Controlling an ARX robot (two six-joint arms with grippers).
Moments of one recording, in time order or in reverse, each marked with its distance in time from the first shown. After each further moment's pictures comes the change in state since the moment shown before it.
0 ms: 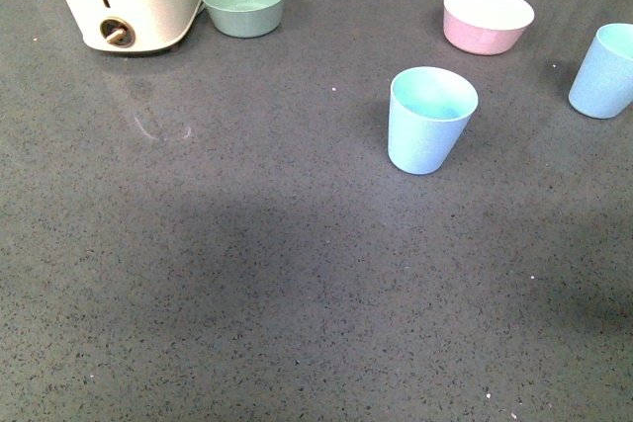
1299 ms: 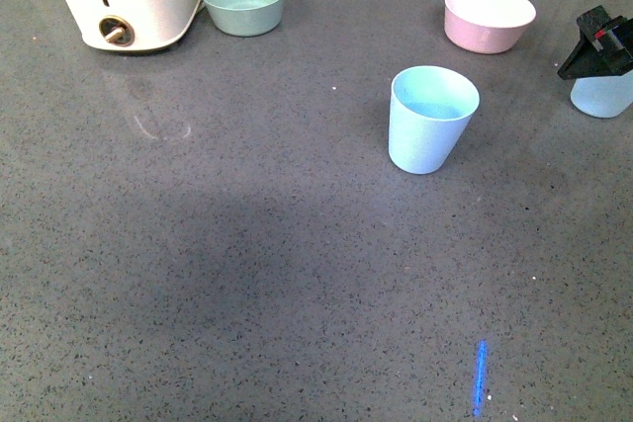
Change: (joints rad) left arm 0.000 0.000 0.000 0.000 0.000 0.002; right arm 0.053 1.844 1.437 -0.154 -0.051 -0.681
